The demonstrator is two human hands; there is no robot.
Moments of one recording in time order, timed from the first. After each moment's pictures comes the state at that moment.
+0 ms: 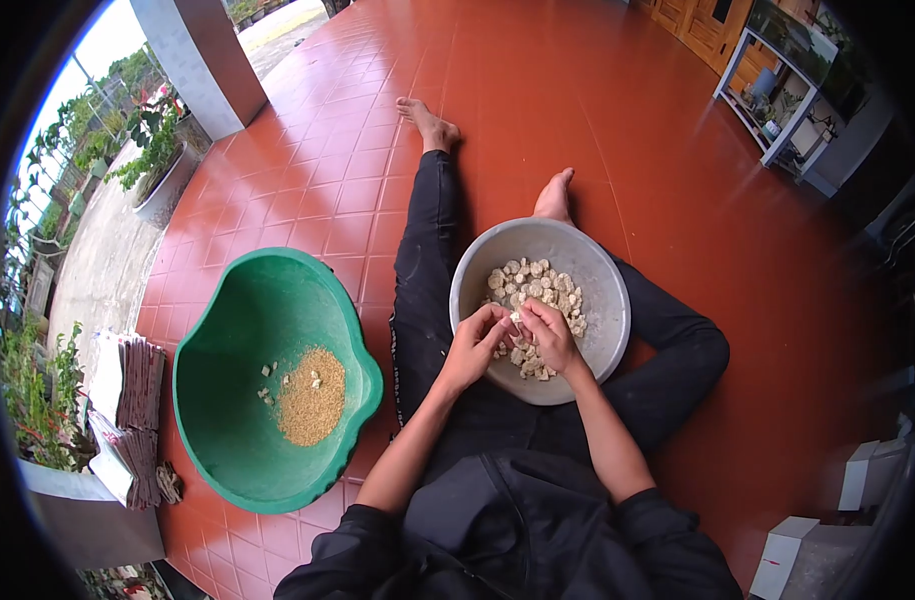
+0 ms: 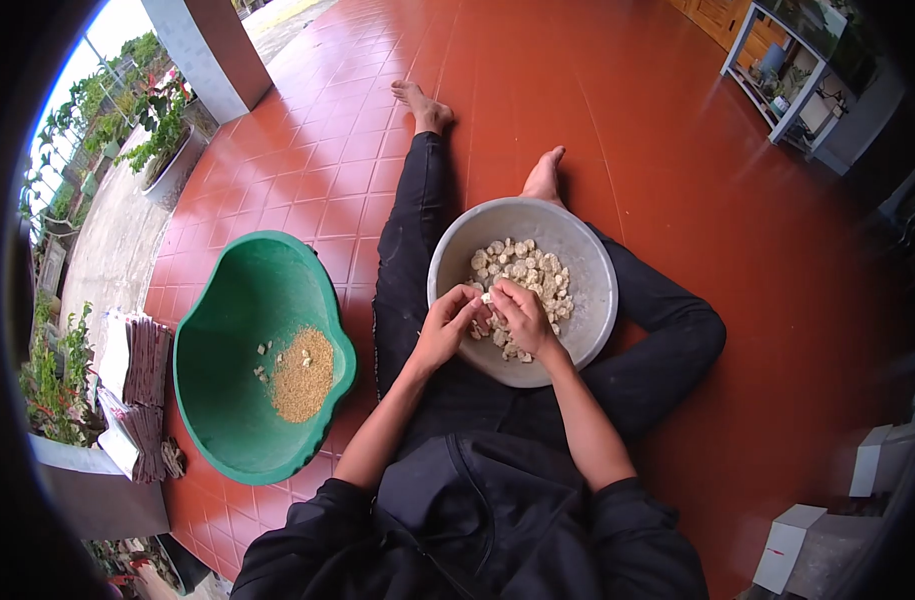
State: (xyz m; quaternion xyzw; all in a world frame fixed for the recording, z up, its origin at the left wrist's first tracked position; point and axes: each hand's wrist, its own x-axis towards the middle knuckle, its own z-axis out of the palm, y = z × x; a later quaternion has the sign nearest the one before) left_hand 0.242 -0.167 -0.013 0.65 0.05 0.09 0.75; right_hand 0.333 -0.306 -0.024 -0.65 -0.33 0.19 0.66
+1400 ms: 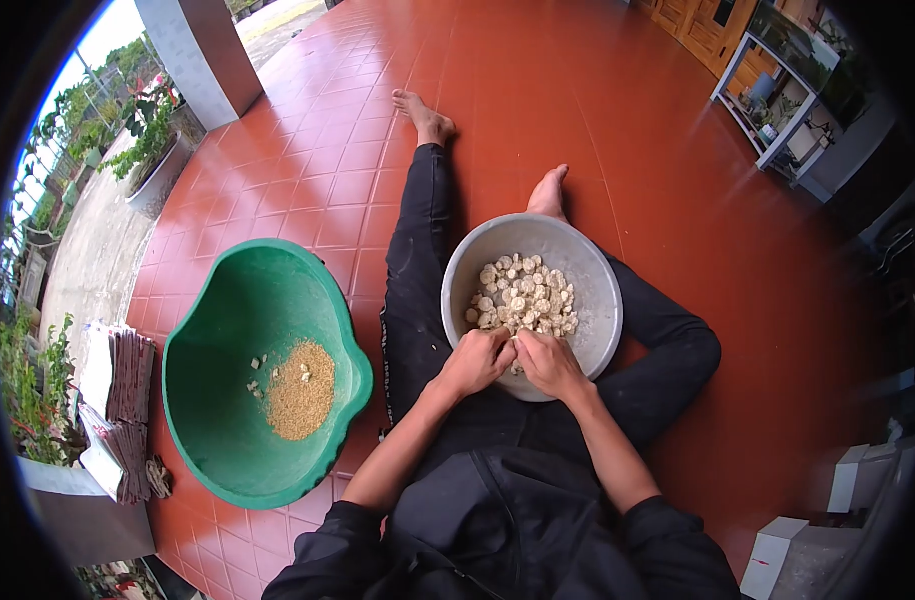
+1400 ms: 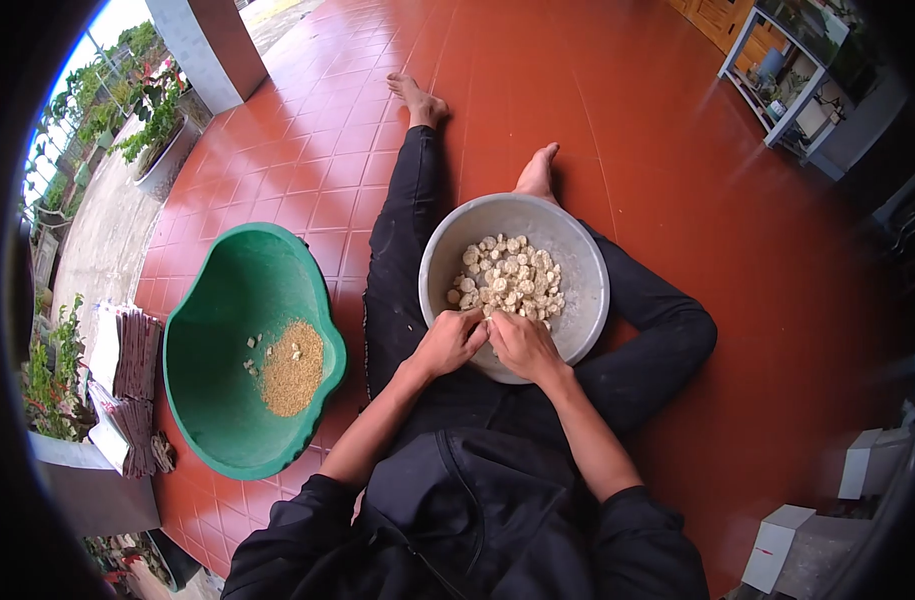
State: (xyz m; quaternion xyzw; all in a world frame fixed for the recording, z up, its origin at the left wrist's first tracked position) left_hand 0.233 -0.179 -0.008 0.88 -0.02 0.09 0.47; right_hand 0.305 -0.338 -0.011 -0.82 -0.45 0.06 0.35
